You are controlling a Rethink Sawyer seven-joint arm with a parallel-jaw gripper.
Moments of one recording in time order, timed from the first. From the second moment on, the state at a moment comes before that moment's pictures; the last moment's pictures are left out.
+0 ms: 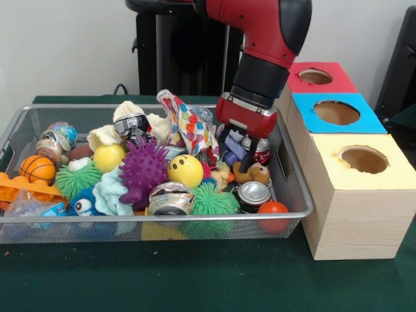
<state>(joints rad) 0.14 -0.39 -0.26 1.93 0.43 -0.31 2.03</state>
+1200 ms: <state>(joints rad) 0.18 -0.36 -0.26 1.99 0.60 -0.40 2.21</state>
